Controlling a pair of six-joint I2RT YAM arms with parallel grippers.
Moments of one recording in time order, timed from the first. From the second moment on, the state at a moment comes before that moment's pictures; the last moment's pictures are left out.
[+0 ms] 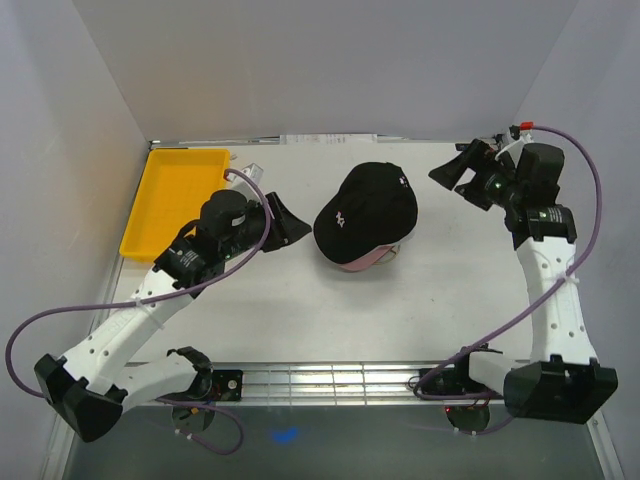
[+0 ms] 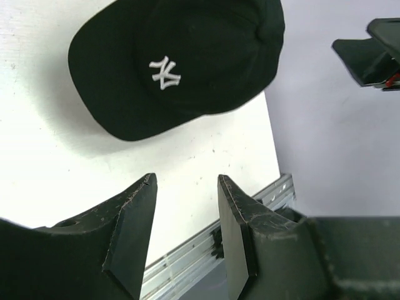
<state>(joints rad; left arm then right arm) -0.65 1.07 1.08 -0.40 0.08 -0.83 -0.06 1.21 1.28 -0.53 -0.48 0.54</state>
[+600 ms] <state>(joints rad) -0.65 0.87 1.08 -0.60 0.15 -0.64 -0.06 0.88 1.00 -0.56 -0.51 0.46</state>
